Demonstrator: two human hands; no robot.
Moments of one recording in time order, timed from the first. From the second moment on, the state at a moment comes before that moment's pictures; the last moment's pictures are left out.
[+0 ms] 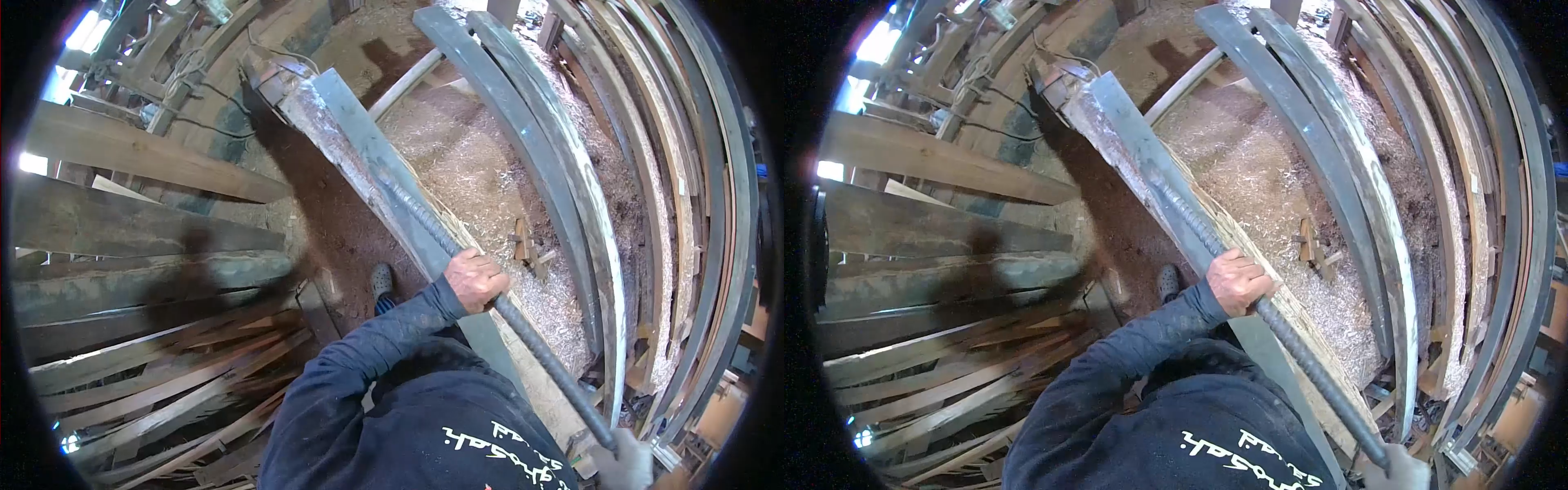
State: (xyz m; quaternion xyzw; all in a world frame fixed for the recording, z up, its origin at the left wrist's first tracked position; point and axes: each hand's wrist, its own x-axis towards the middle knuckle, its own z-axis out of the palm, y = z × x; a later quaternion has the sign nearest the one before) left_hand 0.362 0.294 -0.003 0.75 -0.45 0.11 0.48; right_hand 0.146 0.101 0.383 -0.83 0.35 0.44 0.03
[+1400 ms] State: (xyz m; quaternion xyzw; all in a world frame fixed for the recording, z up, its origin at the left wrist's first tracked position) left_hand 0.403 0.312 -0.038 0.76 -0.57 -0.04 0.31; right_hand 0.115 0.088 0.265 -0.86 0.34 0.39 0.03
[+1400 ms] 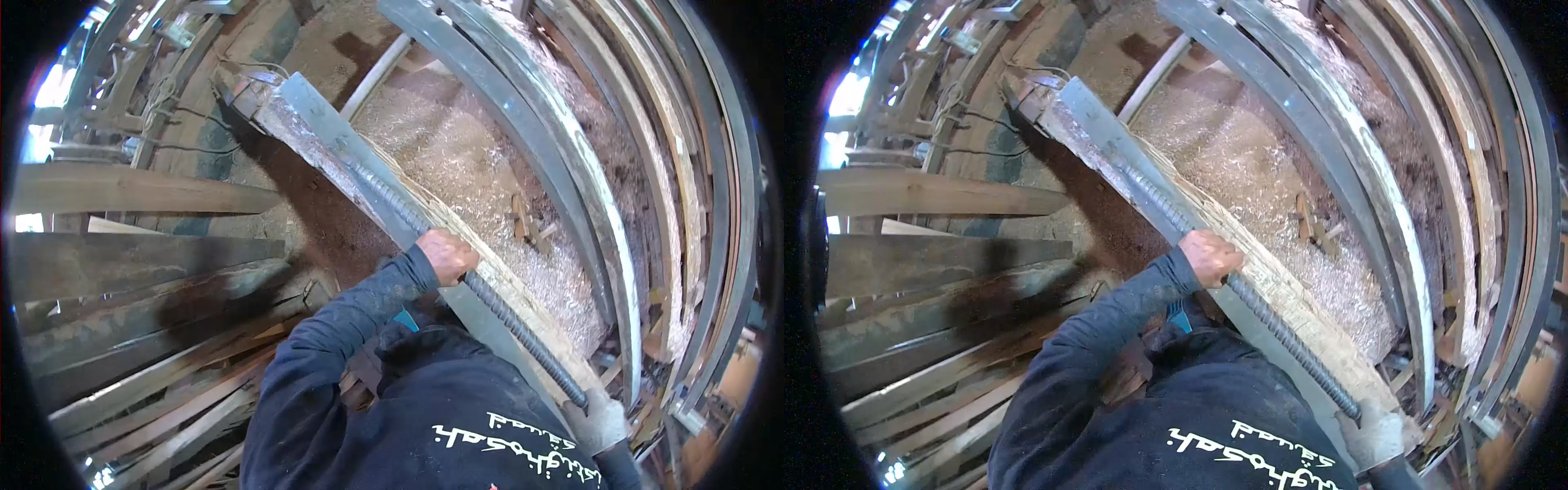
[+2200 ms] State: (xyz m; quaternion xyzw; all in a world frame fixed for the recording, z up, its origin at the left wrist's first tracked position) left_hand 0.327 0.279 0.024 0.71 -0.61 -0.18 0.29; right_hand 0.029 0.073 0.262 -0.84 0.39 0.38 0.03
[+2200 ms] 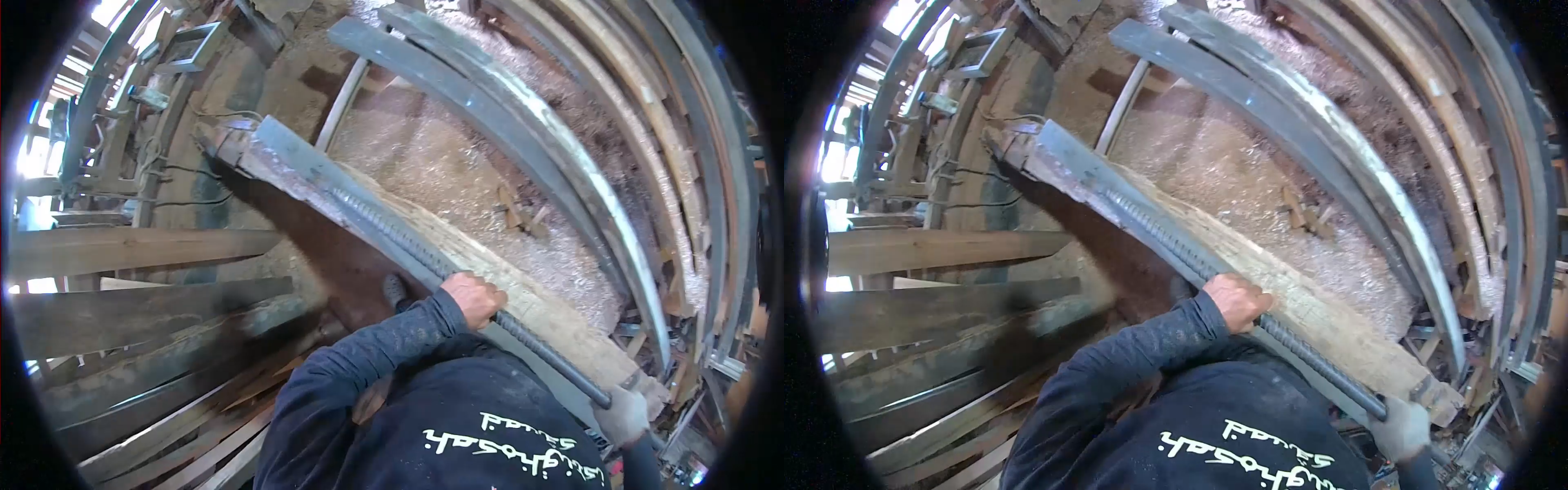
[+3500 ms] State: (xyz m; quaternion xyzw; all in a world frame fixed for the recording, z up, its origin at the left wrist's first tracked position) left_hand 0.311 0.249 0.013 0.65 -0.64 -0.11 0.39; right_hand 0.012 0.047 0.185 -0.85 0.36 0.38 0.05
